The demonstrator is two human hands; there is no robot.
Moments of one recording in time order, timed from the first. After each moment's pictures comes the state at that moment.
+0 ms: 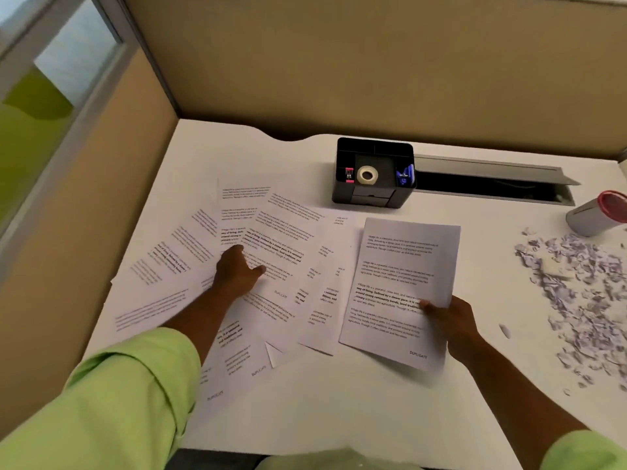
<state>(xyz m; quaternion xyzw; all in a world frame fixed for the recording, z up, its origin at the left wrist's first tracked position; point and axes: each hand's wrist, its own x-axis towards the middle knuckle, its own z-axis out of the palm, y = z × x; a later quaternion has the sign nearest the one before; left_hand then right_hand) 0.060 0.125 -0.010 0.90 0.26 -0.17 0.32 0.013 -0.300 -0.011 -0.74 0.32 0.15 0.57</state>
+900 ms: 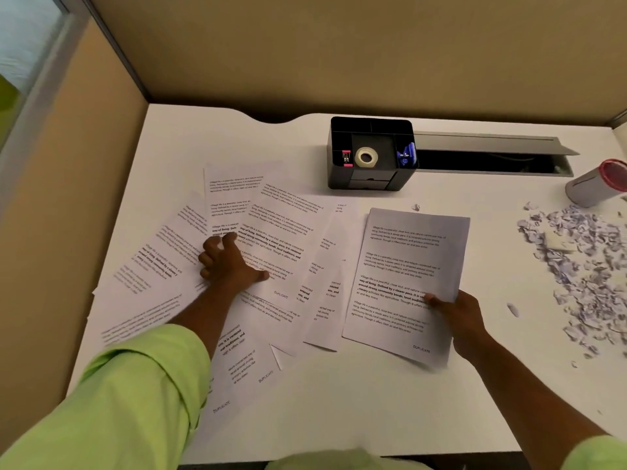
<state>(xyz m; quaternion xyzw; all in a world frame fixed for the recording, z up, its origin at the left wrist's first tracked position) 0.084 0.136 -0.044 0.93 0.27 -0.19 0.18 -0.002 -0.284 -0.022 -0.74 0.34 0.12 0.57</state>
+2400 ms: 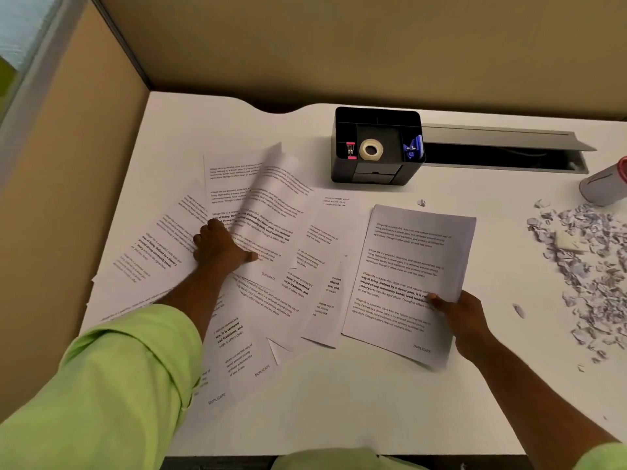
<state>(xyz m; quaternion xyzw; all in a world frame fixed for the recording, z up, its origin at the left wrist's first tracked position) 0.109 0.157 -0.045 0.92 0.30 -0.19 0.17 0.000 -0.286 -0.028 -0.73 0.35 0.14 0.57</state>
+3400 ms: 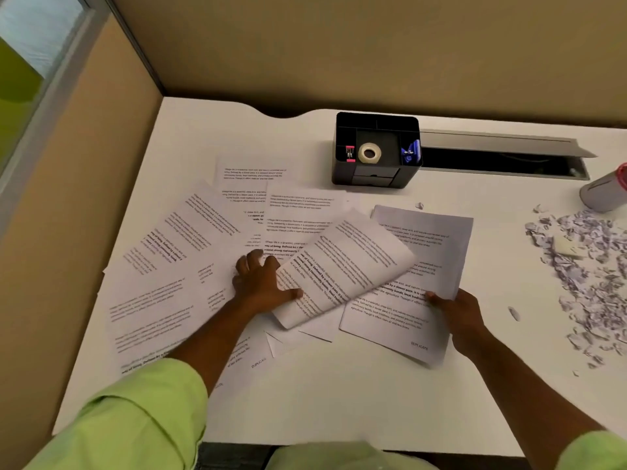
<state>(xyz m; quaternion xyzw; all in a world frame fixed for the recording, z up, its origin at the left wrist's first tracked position) 0.033 0.083 -0.031 0.94 0.11 -0.28 0.16 0.003 -0.298 -0.025 -0.72 0.33 0.15 0.59</state>
